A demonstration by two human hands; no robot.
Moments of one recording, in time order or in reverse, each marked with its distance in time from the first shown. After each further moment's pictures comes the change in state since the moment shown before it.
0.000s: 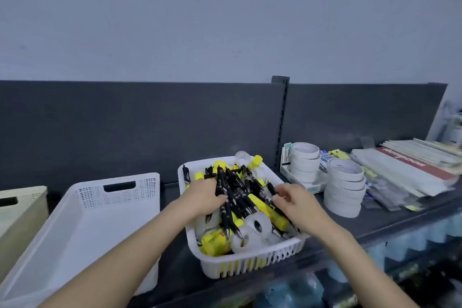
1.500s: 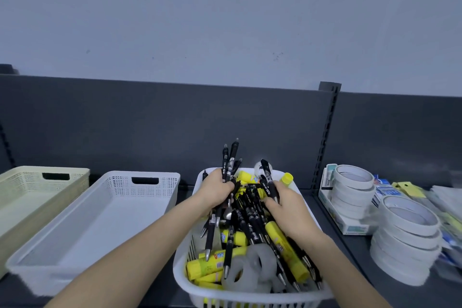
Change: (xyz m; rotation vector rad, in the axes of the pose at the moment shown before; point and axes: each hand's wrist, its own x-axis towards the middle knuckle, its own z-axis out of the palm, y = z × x) left_hand 0.039 0.016 0.002 -0.783 0.274 -0.283; right_hand 0.069 -0.009 0.016 0.269 -0.096 -0.145
